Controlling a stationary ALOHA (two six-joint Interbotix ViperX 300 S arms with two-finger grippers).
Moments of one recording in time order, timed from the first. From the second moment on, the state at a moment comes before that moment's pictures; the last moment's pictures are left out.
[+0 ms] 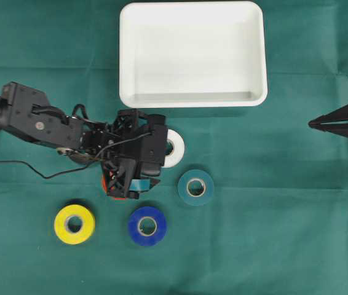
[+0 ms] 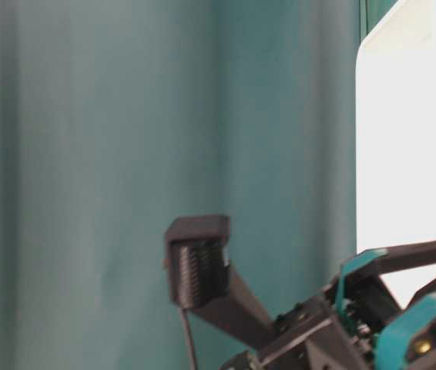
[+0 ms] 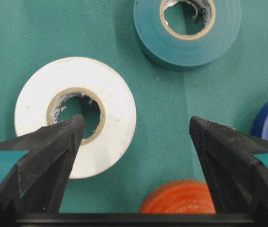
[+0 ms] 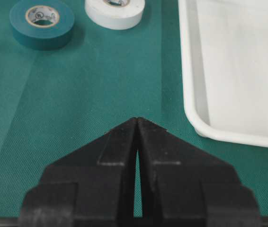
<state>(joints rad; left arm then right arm) -0.12 0.12 0.61 -0.02 0.12 0.00 -0.01 -1.13 1.48 -0.03 0.01 0.00</state>
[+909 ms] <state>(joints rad) -0.11 0.23 0.55 -0.02 0.12 0.00 -0.01 -1.13 1.48 -0.04 0.01 0.00</state>
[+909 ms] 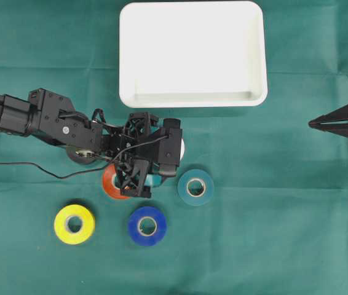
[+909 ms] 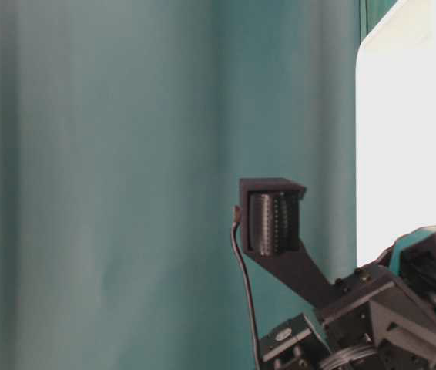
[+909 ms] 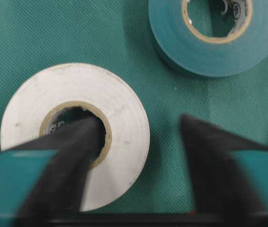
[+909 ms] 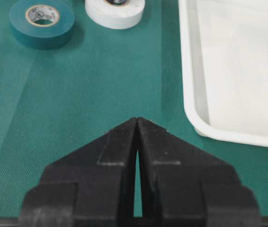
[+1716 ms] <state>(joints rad) -0.11 0.09 0.55 -0.02 0.18 0.00 -0.01 -1.13 1.48 -0.04 0.00 0.00</state>
